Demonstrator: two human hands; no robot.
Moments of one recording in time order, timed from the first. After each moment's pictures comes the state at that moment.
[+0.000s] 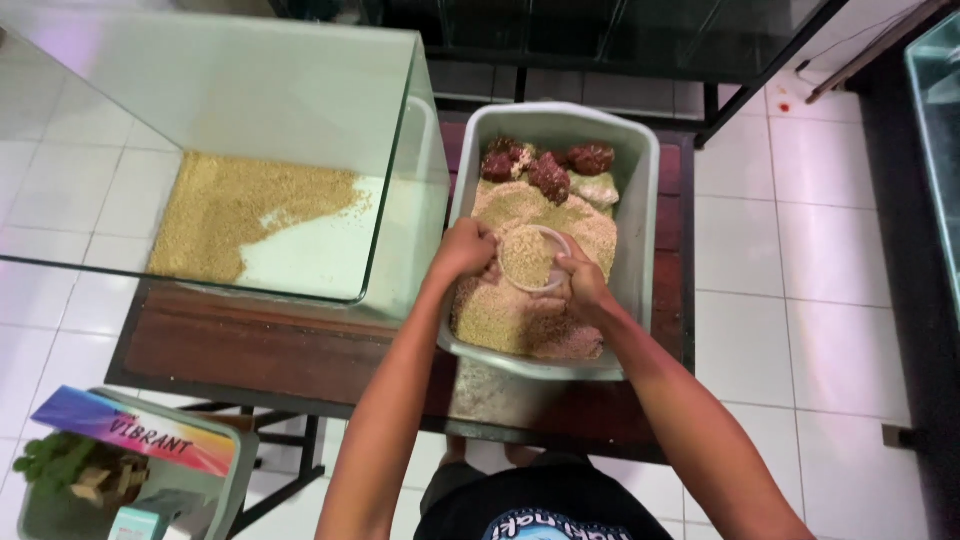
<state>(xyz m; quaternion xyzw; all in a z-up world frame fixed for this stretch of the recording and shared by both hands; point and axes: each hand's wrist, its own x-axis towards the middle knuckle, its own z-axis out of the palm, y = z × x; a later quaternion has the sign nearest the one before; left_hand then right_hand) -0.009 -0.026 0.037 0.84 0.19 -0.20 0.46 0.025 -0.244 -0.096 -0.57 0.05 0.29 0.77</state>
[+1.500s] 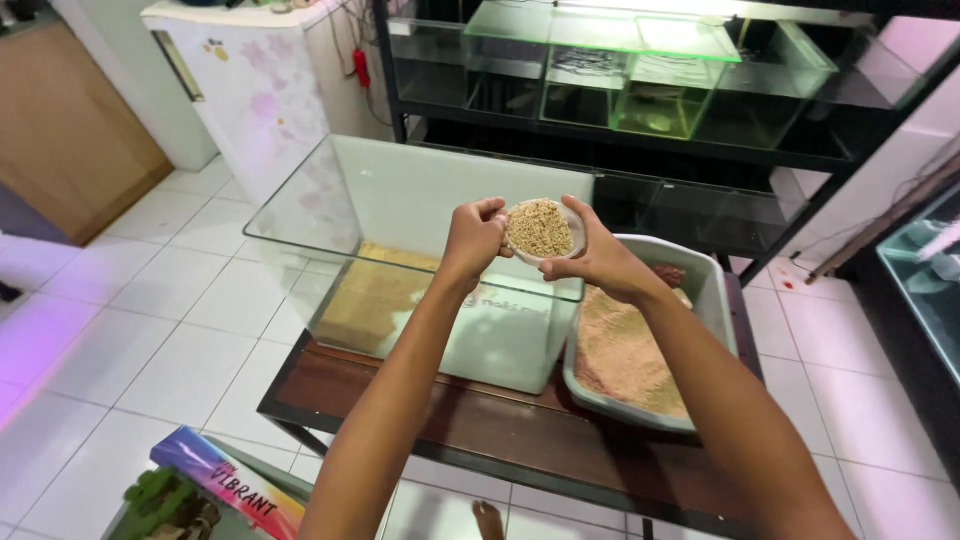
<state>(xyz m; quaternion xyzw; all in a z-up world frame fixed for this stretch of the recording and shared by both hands) -0.096 0.184 0.206 0.66 0.10 0.16 0.73 -0.051 -0.032 0.209 -0.67 -0.24 0.21 0.67</state>
